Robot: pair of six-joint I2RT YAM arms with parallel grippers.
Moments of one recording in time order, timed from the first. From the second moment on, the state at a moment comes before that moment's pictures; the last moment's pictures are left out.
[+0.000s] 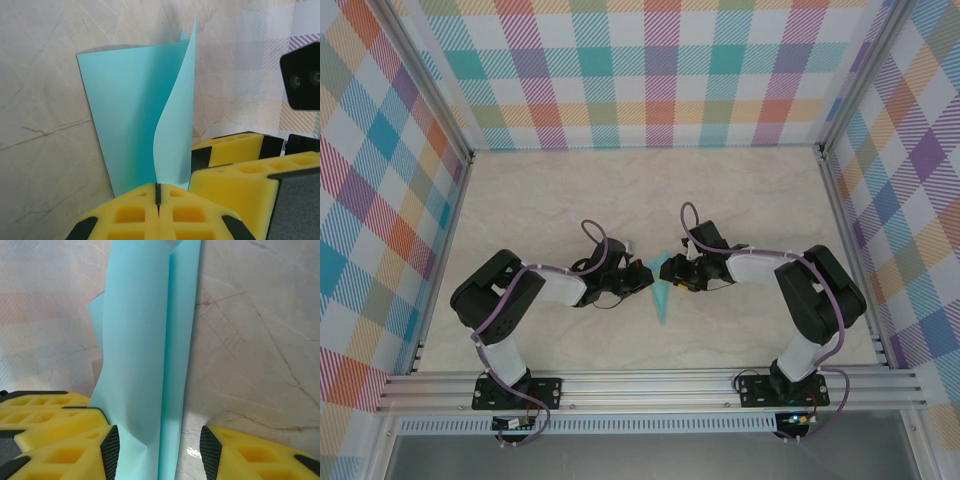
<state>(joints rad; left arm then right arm) -0.67 1.77 0.69 0.39 0.38 -1.04 0.56 1.69 0.80 -0.14 -0.44 0.78</state>
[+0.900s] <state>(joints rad) -0.66 1.86 0.77 0.36 0.40 -0.94 0.53 1.49 0.79 -0.26 -0.37 0.72</state>
